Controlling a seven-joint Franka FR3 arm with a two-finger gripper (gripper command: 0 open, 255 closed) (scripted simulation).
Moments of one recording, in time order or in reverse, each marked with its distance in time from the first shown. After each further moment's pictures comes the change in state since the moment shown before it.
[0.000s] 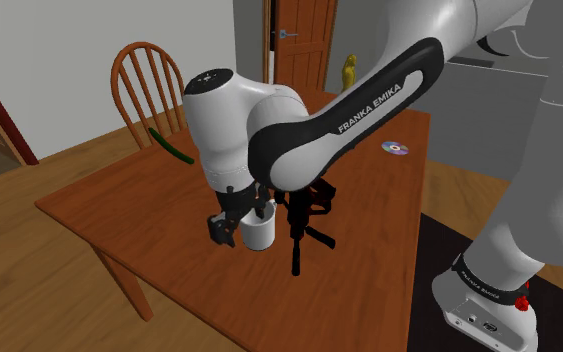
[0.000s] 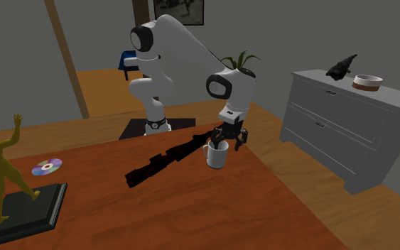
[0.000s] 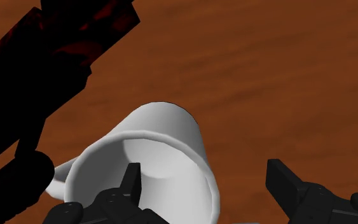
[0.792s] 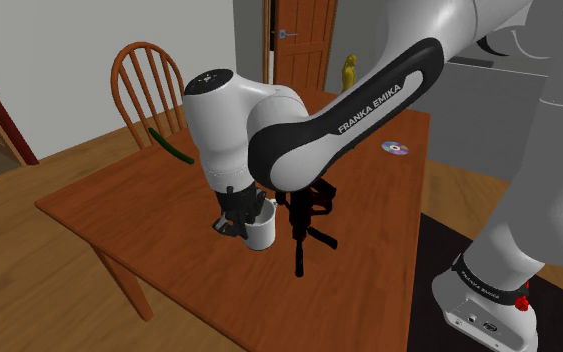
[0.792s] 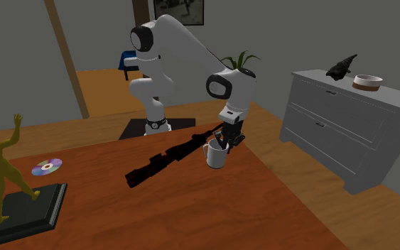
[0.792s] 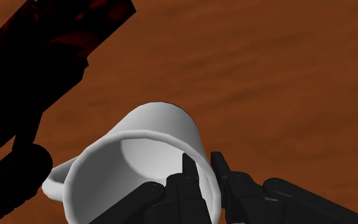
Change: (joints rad) arm 0.000 0.001 0.000 0.000 0.000 0.001 0.001
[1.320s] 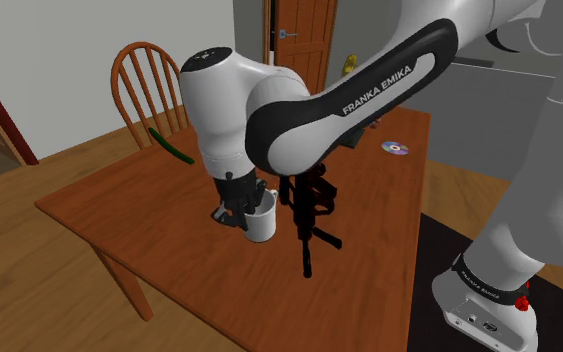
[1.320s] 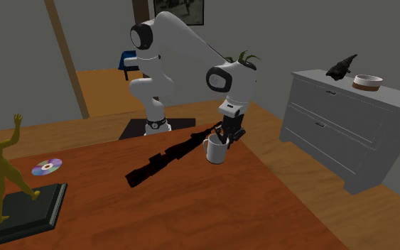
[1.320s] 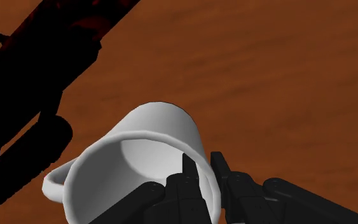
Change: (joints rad) arm -0.012 -0.040 0.011 0.027 0.035 -0.054 -0.031
